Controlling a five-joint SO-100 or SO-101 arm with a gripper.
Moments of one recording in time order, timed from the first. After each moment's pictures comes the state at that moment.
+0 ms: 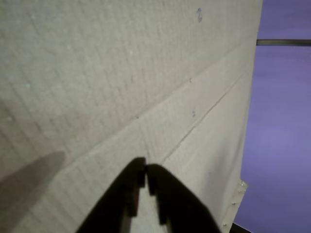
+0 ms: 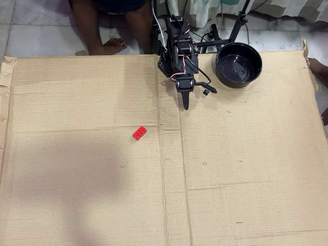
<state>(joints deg) -3.3 195.2 184.9 55.1 5.5</state>
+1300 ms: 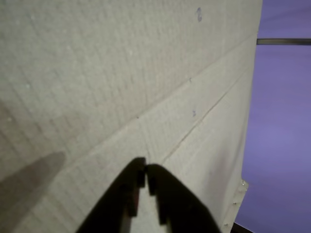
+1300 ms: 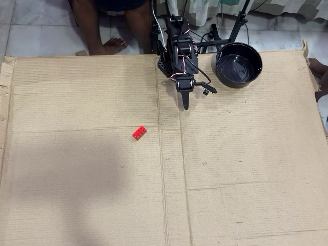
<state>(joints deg) -3.0 195.2 184.9 55.1 5.9</state>
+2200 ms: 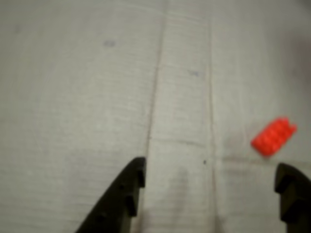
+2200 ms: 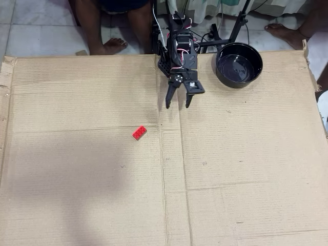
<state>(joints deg) 2.7 186.6 172.4 55.2 76.1</state>
